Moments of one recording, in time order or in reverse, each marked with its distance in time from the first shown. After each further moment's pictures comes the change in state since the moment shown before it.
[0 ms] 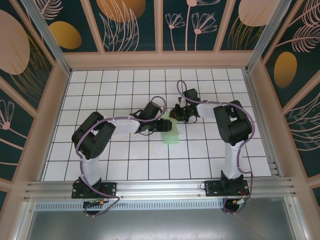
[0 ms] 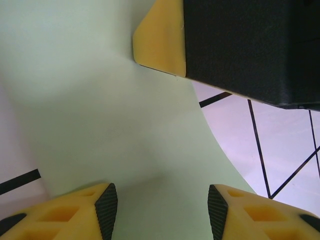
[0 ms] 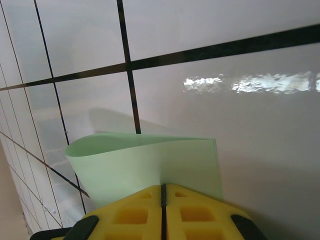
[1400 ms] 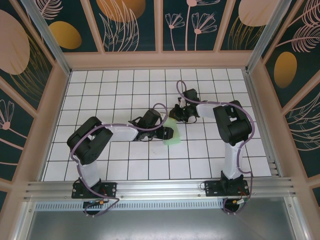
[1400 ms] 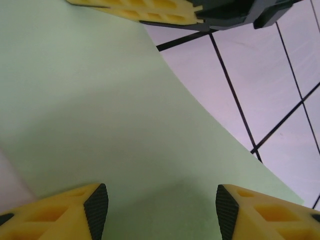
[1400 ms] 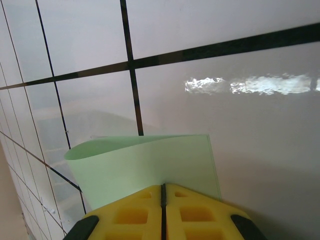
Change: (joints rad) left arm -0.064 -0.068 -0.104 0.067 -0.006 0.054; right arm 0.006 0.001 -0.002 0.005 0.002 0.000
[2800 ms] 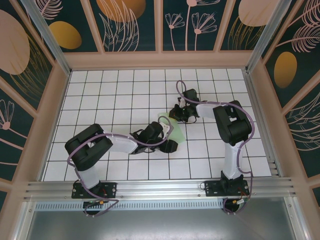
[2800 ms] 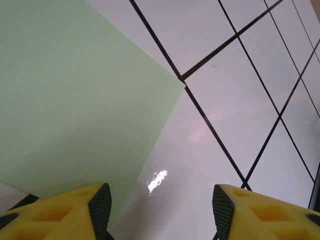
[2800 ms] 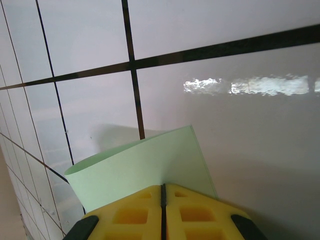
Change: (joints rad) left arm -0.151 -0.064 -0.180 0.219 0.021 -0.018; right arm 0.004 0.000 0.000 0.003 0.007 0.000
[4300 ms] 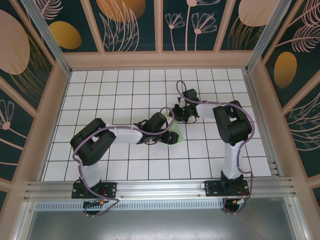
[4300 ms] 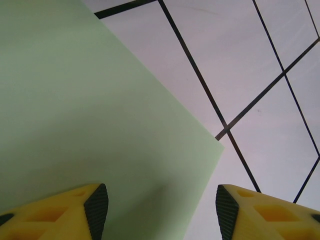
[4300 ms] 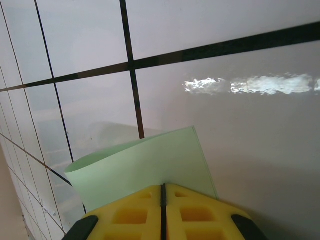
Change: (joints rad) left arm 0.067 0.082 0.210 -0.240 -0.042 0.045; right arm 0.001 0.000 0.000 0.000 0.000 0.011
